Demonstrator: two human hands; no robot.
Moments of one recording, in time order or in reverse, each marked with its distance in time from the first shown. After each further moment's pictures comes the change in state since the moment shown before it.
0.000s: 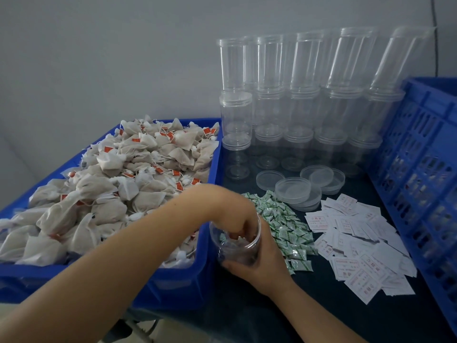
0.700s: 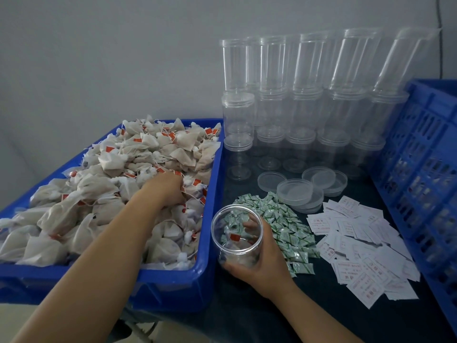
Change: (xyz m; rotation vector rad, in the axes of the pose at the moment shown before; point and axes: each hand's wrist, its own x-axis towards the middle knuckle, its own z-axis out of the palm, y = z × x) left_hand 0.007 -0.137 0.059 -0.173 0.516 -0.752; right_hand 0.000 0.002 0.001 -0.026 -0.012 -0.002
